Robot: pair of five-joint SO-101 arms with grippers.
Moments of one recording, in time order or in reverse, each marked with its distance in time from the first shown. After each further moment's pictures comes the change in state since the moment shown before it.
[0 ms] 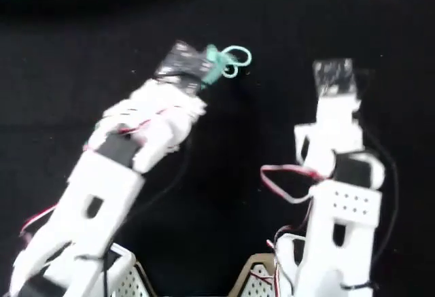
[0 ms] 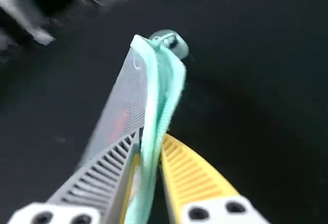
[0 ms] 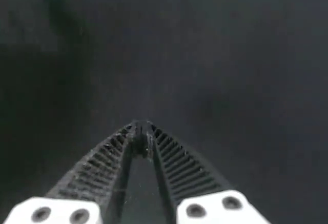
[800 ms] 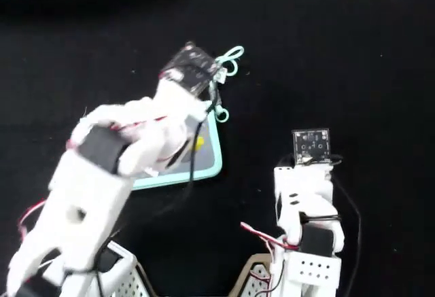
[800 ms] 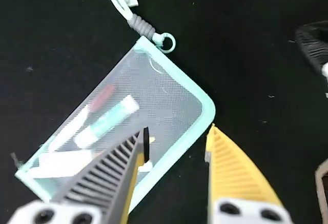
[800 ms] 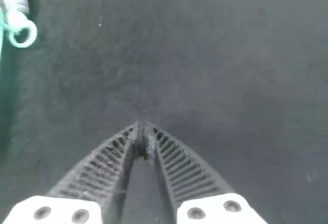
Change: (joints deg) left arm 3.2 -8.4 -22.7 36.9 3.0; right arm -4.1 -51.5 42.6 -3.6 -5.5
